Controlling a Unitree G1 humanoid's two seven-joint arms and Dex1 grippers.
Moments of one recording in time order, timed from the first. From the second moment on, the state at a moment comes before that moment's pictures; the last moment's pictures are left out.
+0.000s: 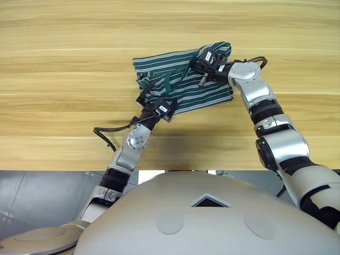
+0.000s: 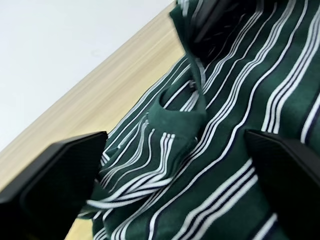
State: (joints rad) left arm 0.22 0.20 -0.37 0.11 0.46 -0.21 -0.06; right arm -0.57 -0.21 0.26 0.81 -0.09 -0.05 0.75
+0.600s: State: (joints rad) left arm 0.29 0.17 -0.36 -0.08 0.37 -0.27 0.00; right arm -0.62 -0.17 0.19 0.95 -0.11 -0.19 0.52
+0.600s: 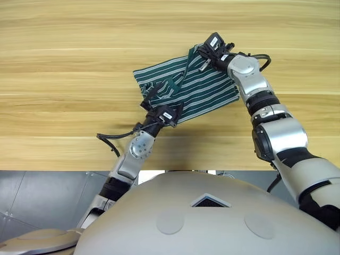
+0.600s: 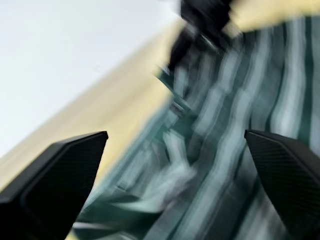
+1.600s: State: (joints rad) left arm 0.23 0.13 -0.07 -0.12 0.21 -0.47 0.08; right arm -0.20 0.07 0.14 0.45 0.01 0.22 0.18
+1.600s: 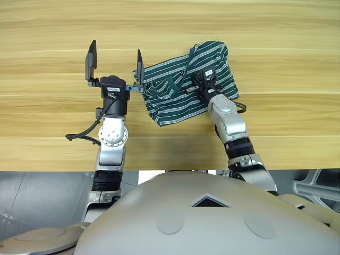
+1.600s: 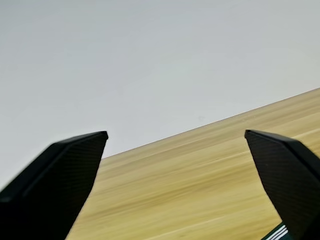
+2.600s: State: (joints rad) left arm 0.22 0.14 -0.16 -0.11 0.15 -0.46 -0.09; right arm -0.57 -0.34 0.41 1.07 -0.26 -0.95 0.59
